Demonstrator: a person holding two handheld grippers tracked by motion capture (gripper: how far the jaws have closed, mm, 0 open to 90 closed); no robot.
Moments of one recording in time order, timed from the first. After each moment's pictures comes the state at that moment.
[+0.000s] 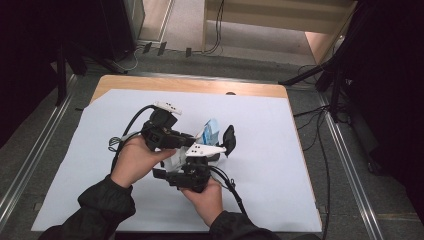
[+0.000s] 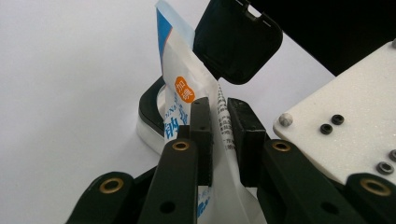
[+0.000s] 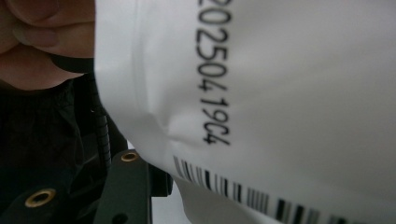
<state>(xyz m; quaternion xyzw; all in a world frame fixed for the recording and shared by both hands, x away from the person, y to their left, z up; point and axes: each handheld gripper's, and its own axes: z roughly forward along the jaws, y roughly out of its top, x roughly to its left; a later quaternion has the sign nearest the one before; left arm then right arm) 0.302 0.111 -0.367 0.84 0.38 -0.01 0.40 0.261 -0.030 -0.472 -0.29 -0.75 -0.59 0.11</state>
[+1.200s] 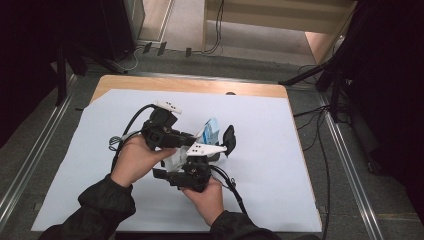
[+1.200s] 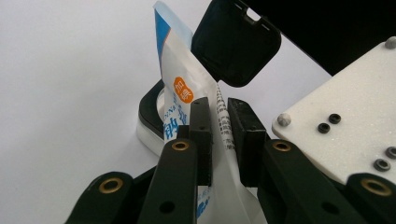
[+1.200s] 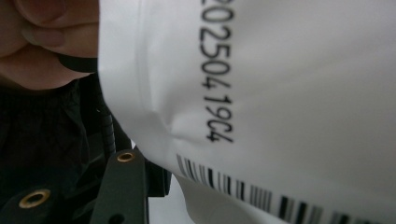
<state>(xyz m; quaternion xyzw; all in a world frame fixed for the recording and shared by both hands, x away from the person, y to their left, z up) 0.303 0.111 -0.367 0.84 0.38 -0.01 0.40 0.262 -0.032 -0.472 -0.28 -0.75 -0.59 0.12</state>
